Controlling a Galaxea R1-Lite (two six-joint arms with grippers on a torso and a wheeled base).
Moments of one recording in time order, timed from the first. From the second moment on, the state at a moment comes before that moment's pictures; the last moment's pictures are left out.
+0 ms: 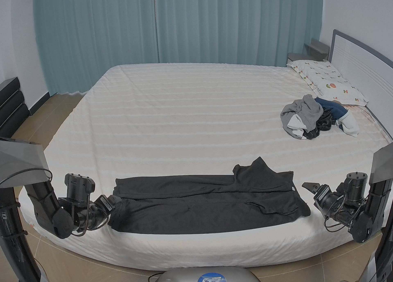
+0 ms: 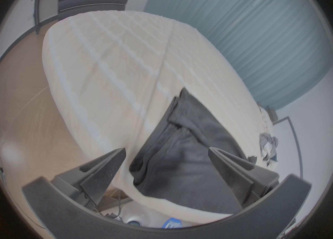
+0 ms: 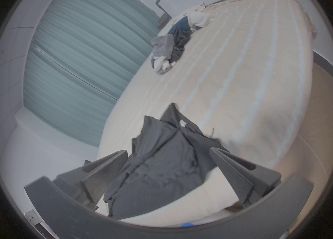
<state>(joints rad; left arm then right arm) -0.14 2.12 -0.37 -0.94 0.04 -0.89 0.08 2.14 -0.11 -1.55 0.05 0.92</state>
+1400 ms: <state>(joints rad) -0.12 2.32 -0.95 -0.58 0.15 -0.96 0.16 2.26 -0.53 -1.24 0.10 0.94</state>
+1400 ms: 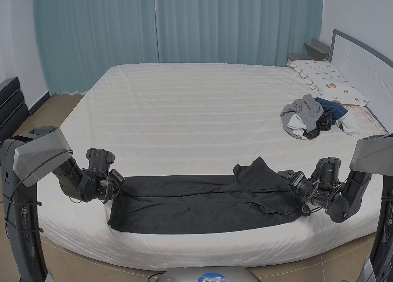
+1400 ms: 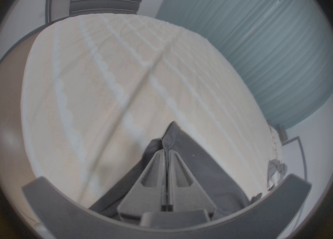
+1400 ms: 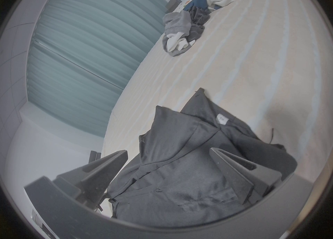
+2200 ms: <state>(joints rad) -0.12 2.33 -0.95 -0.72 0.18 -1.07 0.20 2.40 -0.79 -1.07 0.05 0.97</state>
